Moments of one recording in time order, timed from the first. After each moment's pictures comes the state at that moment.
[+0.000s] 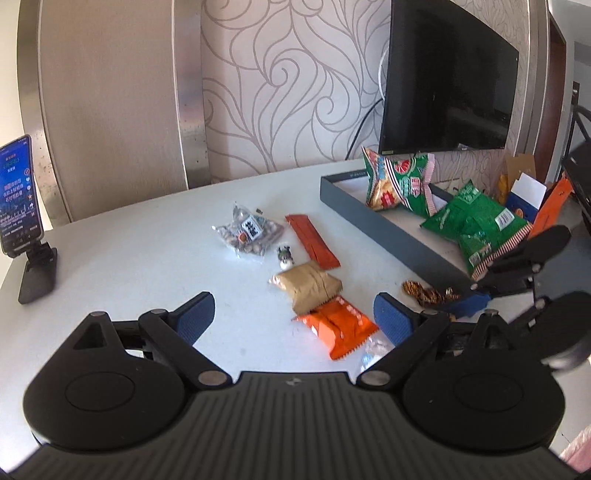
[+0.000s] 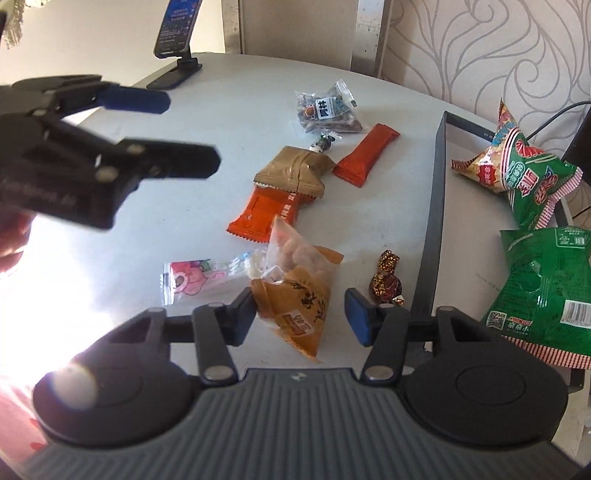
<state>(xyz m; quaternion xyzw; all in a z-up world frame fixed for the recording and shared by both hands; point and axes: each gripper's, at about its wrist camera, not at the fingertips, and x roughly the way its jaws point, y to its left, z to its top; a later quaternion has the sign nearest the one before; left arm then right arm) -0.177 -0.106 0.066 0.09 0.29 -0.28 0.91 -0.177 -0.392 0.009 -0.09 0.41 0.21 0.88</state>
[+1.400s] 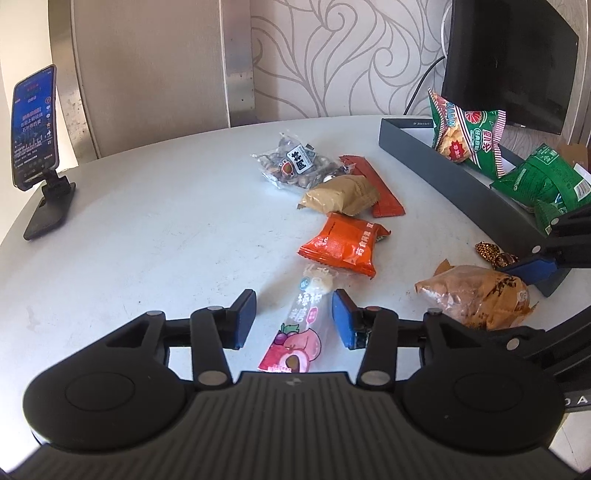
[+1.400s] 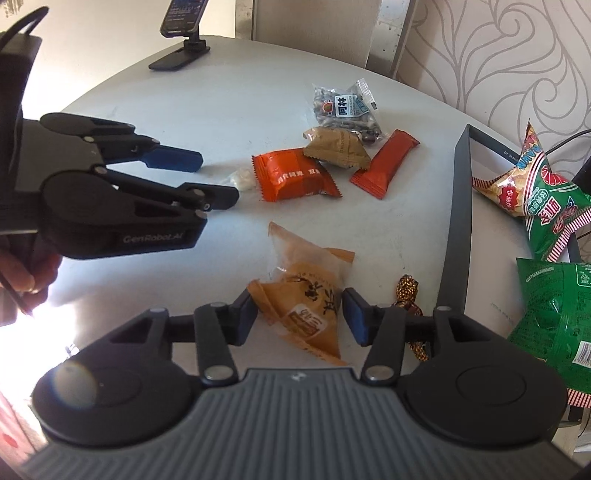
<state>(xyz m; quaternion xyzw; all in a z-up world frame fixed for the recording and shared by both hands) -0.137 -0.116 0.011 0.08 0.34 -0.19 0.92 -0.163 -0.361 0.003 -0.14 0.40 0.21 0.88</state>
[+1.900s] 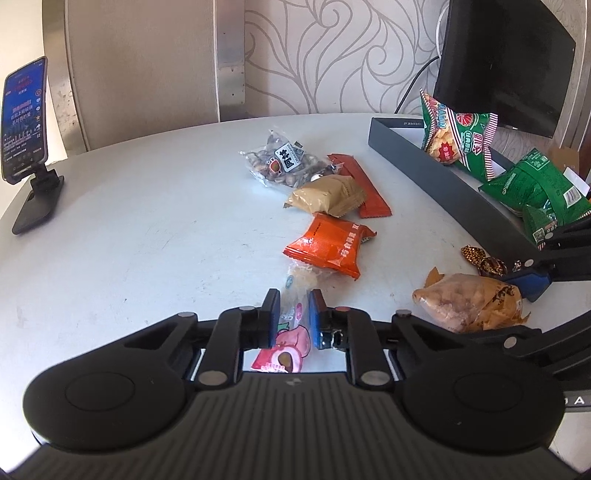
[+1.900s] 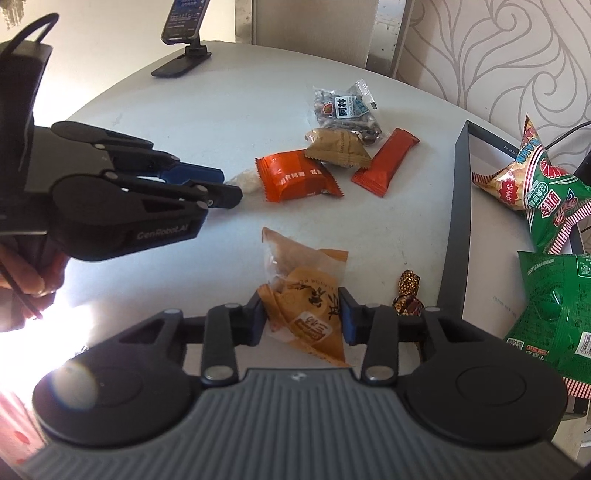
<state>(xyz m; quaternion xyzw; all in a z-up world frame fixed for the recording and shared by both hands) -0.136 -0.117 0.012 0.07 0.36 -0.20 0.91 -0.166 -0.366 0.007 -0.12 0.41 0.22 0.88</state>
